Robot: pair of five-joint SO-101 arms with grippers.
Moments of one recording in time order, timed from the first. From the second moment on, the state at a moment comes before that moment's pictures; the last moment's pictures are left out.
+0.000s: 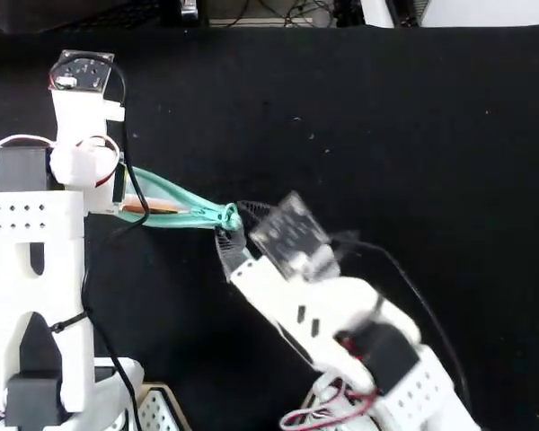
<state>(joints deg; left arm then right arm) -6.2 -13.7 2.9 94.1 -7.6 -39.8 -78.8 59.2 49.7 5.6</state>
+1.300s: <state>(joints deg) -6.2 -13.7 2.9 94.1 -7.7 -42.4 -91.3 74.3 42.2 4.0</state>
